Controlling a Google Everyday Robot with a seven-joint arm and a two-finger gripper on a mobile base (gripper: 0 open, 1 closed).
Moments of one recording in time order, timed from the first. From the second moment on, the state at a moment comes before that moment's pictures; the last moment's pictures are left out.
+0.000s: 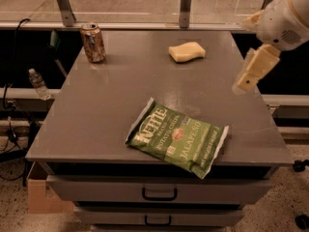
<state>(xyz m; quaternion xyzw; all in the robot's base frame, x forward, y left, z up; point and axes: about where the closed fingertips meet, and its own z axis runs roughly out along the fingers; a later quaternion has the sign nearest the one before) 0.551 -0.200 0.968 -0.60 0.75 0.01 0.29</state>
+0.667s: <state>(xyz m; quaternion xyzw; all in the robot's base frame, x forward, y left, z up) 0.684 -0.140 0.962 -0.57 0.73 0.05 0.37</state>
